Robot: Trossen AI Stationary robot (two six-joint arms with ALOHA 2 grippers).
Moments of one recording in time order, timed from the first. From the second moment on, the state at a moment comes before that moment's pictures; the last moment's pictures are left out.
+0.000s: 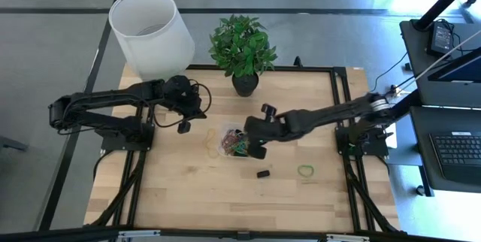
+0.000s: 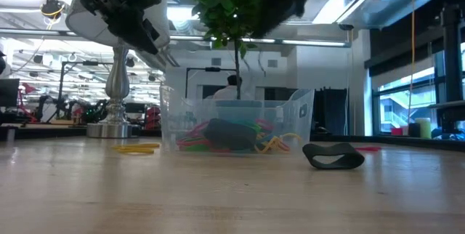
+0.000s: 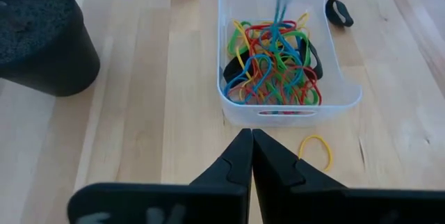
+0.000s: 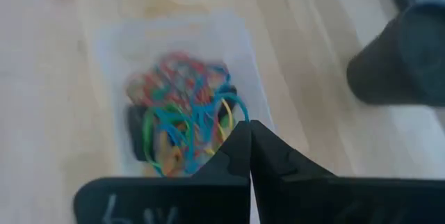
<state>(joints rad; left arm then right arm) 0.34 1.02 0.76 -0.53 0.31 0.25 0.20 1.73 1.49 -0.76 0.42 0.33</state>
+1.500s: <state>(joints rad) 0.34 1.04 0.76 -0.47 0.11 0.06 0.39 1.33 0.92 -0.80 0.41 0.89</state>
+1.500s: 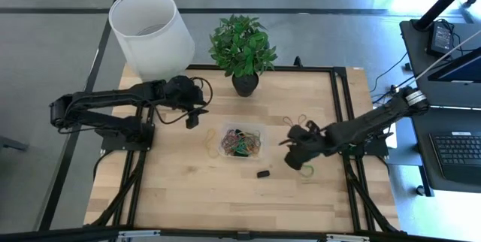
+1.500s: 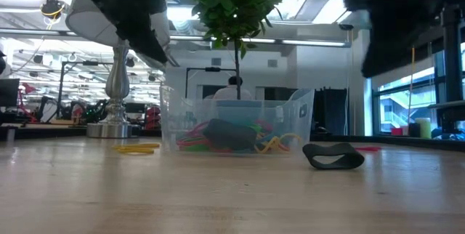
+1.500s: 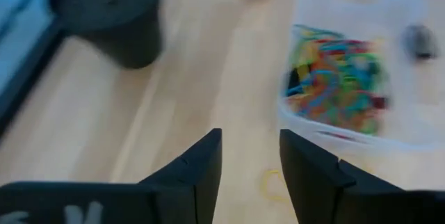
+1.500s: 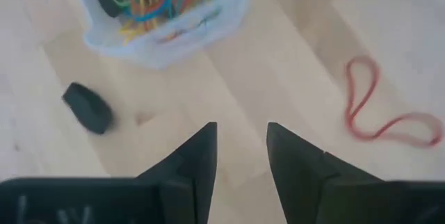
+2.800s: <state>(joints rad) -0.15 1.50 0.85 -0.73 -0.21 -0.77 0.47 1.09 0.70 -0.79 0.41 0.67</state>
